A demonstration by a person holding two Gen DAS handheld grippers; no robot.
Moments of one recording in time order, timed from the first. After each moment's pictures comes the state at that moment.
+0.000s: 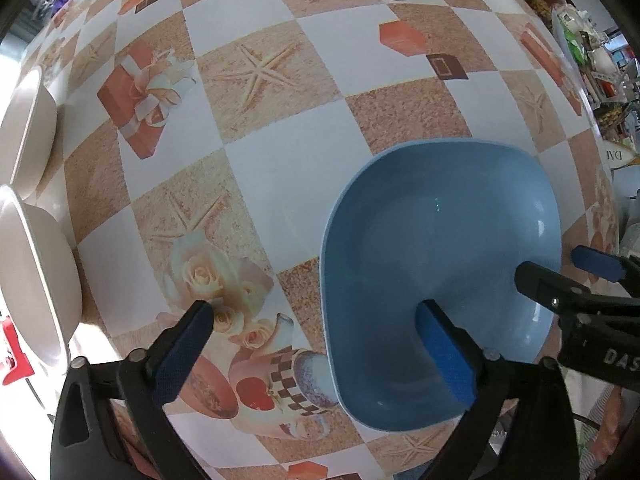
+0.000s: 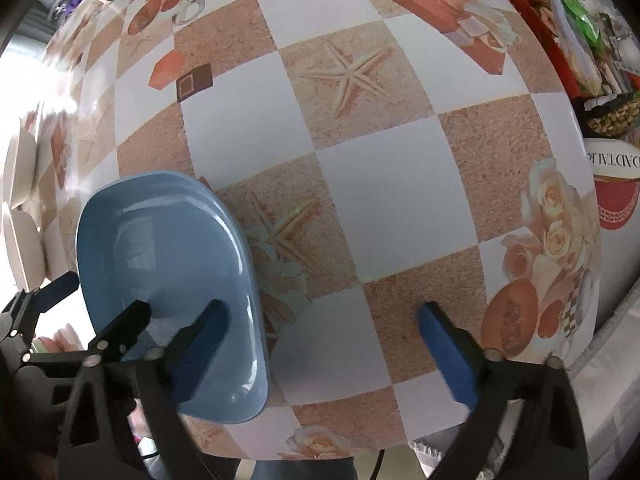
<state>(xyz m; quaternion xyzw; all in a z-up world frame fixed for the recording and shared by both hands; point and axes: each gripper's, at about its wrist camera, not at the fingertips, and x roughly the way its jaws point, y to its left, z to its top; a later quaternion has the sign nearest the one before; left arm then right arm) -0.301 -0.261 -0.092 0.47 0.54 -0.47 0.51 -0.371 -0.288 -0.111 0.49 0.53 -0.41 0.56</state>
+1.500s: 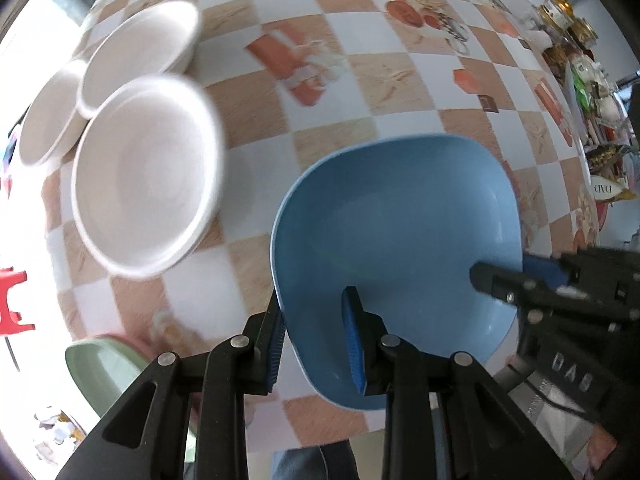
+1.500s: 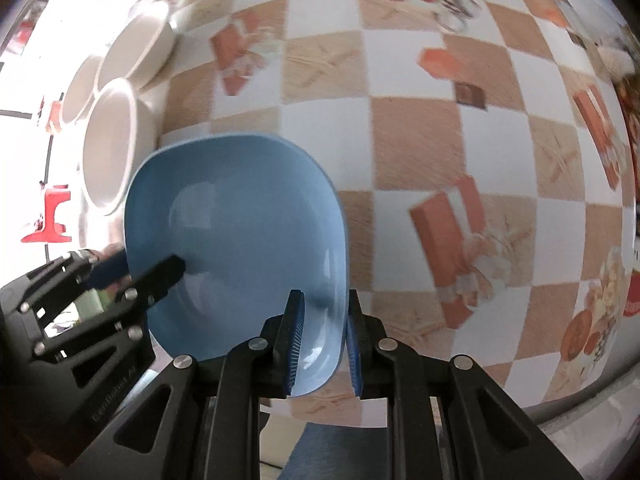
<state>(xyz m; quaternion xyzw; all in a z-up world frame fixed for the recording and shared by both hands) -0.194 -0.169 -0.024 0.41 0.57 -0.44 0.56 -0.278 -0.233 -0.035 0.42 0.57 -0.29 0.64</state>
